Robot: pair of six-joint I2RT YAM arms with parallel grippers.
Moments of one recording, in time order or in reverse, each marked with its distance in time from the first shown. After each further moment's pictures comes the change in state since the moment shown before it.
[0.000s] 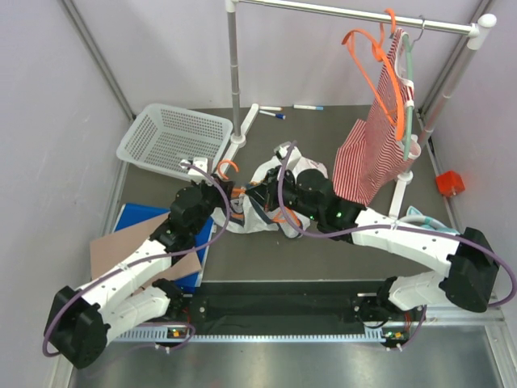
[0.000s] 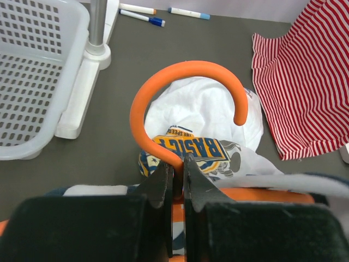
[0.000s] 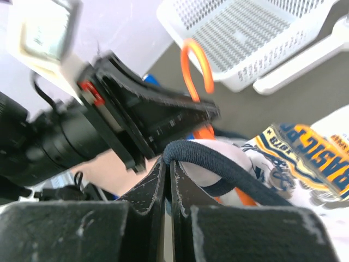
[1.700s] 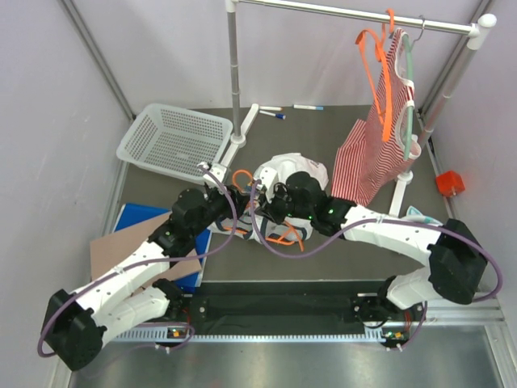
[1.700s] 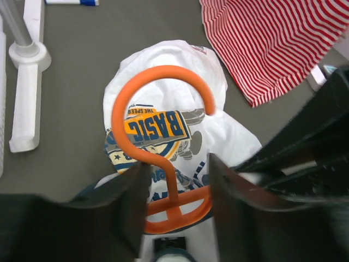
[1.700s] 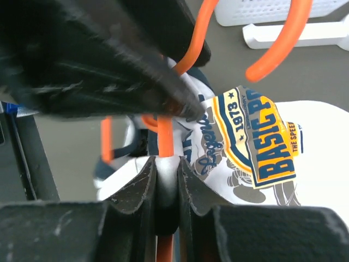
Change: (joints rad) left arm -0.053 -0.012 0.029 -0.095 0.202 0.151; right arm -0.055 0.092 -0.020 -0.154 -0.196 -0.601
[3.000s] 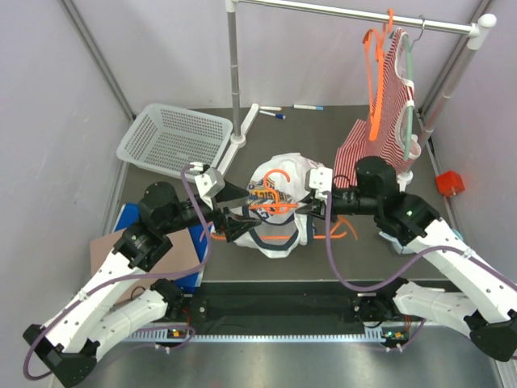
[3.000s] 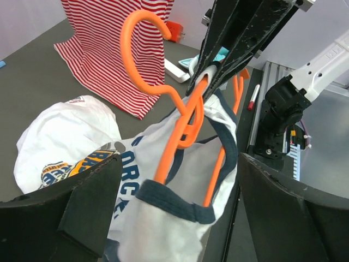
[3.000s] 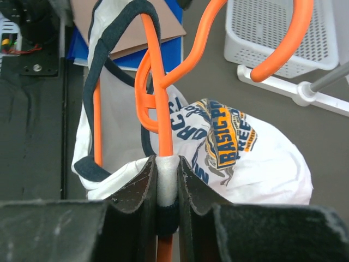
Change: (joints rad) left arm 0.004 -0.188 0.278 -0.344 0.583 0.121; right arm -0.235 -0.446 0.105 -0.538 -0.423 -0.388
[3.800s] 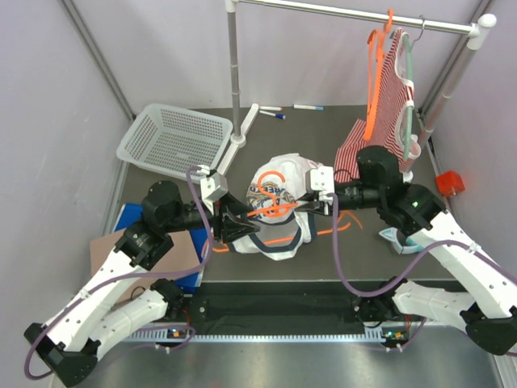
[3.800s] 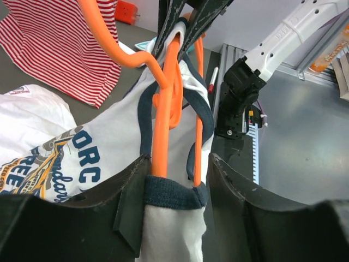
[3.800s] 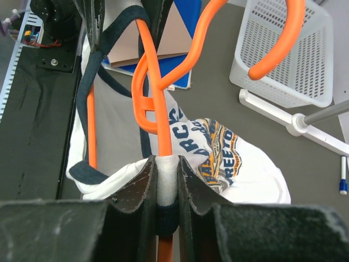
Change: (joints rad) left arm 0.008 0.011 -0.002 -0.049 0.166 -0.047; right arm -0.004 0.055 0.147 -0.138 -0.113 -0.150
